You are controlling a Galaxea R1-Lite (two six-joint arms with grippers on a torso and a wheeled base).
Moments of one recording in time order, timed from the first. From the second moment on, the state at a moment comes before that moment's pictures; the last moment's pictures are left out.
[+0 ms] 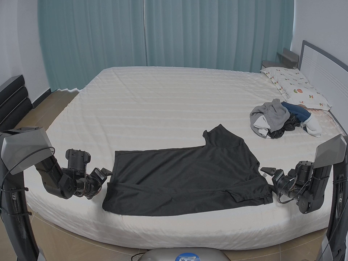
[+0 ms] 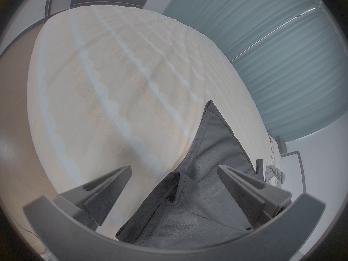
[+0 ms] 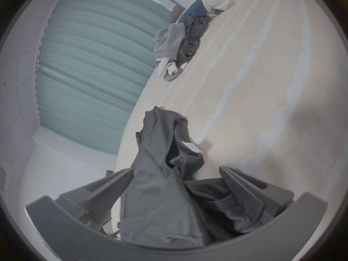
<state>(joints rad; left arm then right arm) -0.07 2.25 -0.75 -0.71 -0.08 -0.94 -0.08 2.46 -0.47 -1.55 0.35 0.94</state>
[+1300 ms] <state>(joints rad) -0.07 2.25 -0.77 -0.72 -0.08 -0.97 -0.10 2.41 -0.49 -1.55 0.39 1.07</state>
